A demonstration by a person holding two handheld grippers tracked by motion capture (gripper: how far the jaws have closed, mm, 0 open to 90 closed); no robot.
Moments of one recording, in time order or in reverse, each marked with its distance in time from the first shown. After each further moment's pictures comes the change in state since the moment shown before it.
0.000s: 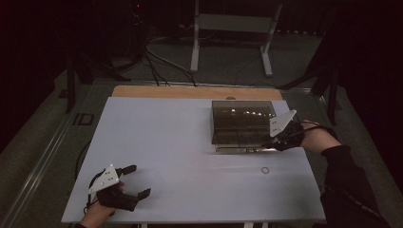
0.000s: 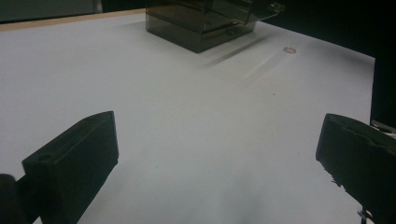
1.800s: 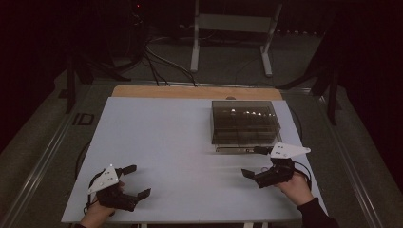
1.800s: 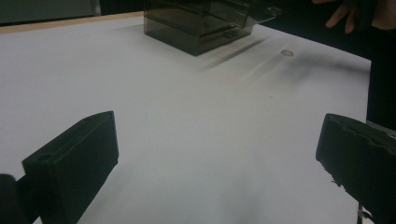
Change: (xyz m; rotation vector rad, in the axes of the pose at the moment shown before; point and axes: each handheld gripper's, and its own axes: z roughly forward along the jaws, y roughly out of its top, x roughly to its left) left arm -0.001 0.001 0.000 -0.007 -0.009 -0.001; right arm 0.104 -0.003 0.037 -0.533 -0.117 0.543
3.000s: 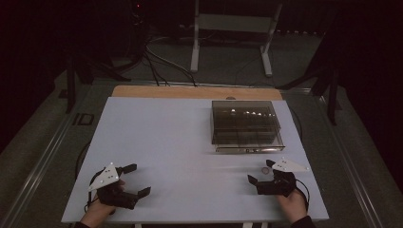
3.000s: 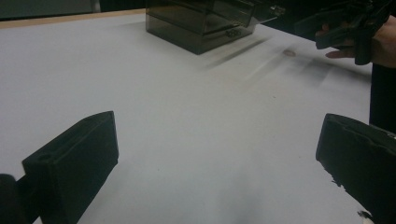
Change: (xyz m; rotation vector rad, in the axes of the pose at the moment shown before) left arm 0.006 0.000 0.003 0.002 -0.004 -0.018; right arm 0.001 -0.066 0.005 0.064 -0.292 0.166
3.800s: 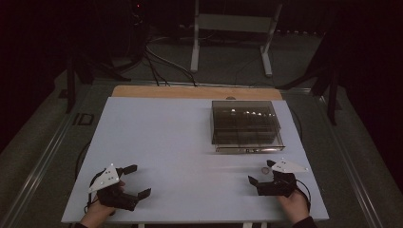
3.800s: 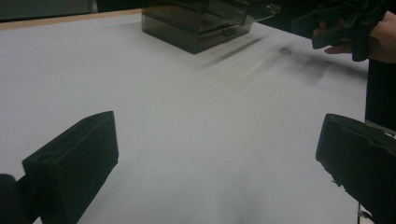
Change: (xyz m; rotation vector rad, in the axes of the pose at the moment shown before) left arm -0.004 0.000 -0.001 0.005 -0.005 0.015; right arm 0.001 0.000 -0.002 0.019 -0.014 -0.041
